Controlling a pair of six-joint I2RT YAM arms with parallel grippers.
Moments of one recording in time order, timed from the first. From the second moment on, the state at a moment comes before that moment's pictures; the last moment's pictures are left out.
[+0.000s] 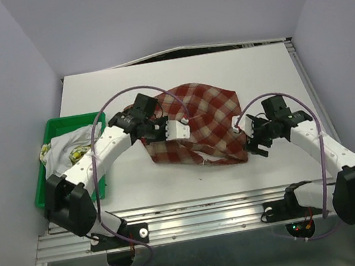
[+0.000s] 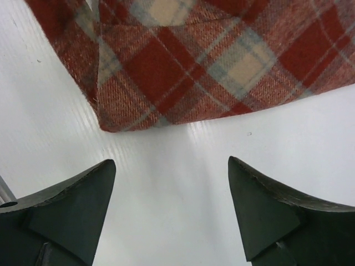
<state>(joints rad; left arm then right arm) -0.62 1.44 1.15 -0.76 0.27 1.17 0.19 1.16 0.77 -0.72 -0.42 -1.01</state>
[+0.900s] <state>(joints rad) -0.31 1.91 1.47 -0.77 0.32 0.68 0.43 1.30 0.80 -0.60 -0.64 -0.91</state>
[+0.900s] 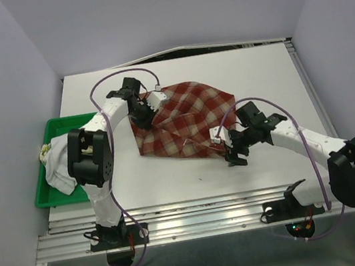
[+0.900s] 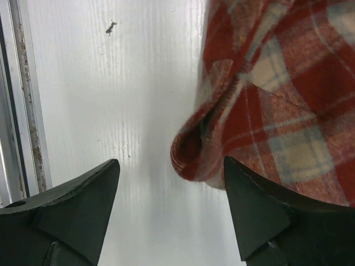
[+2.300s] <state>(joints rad) -0.19 1.98 2.17 0.06 0.17 0.55 0.24 2.18 2.38 0.05 -0.12 -0.74</state>
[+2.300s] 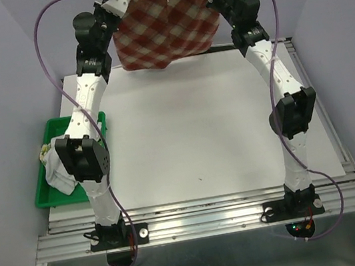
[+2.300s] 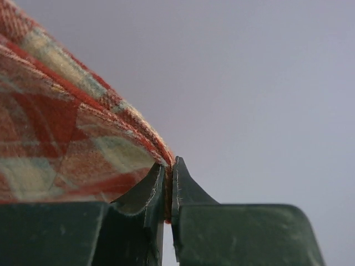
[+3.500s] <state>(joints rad) -0.20 1.60 1.58 0.10 0.30 0.51 0.24 1.72 1.75 0.09 -0.21 -0.76</state>
